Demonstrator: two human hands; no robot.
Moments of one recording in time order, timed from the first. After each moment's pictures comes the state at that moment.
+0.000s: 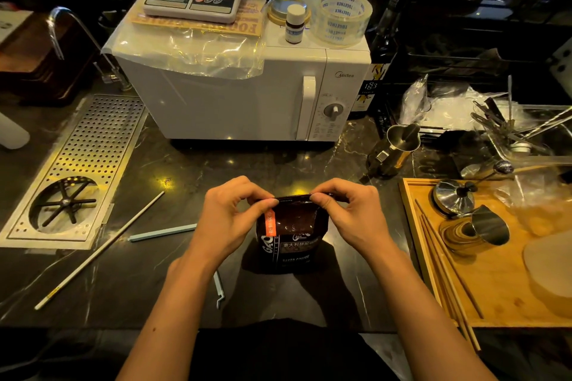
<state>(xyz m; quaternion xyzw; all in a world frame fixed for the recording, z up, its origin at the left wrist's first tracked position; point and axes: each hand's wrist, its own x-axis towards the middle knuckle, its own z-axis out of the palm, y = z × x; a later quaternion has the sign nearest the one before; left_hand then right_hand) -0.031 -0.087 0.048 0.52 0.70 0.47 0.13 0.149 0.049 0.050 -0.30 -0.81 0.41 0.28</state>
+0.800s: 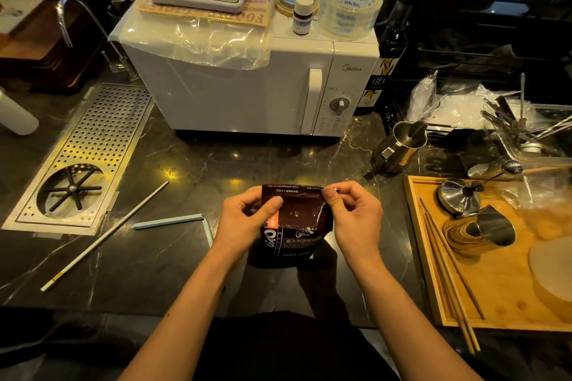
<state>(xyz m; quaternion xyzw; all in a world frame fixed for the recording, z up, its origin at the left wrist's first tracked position) 0.000 -0.087 0.020 0.25 0.64 0.63 0.37 0.146 0.021 0.038 -0.42 -0.64 0.53 0.37</state>
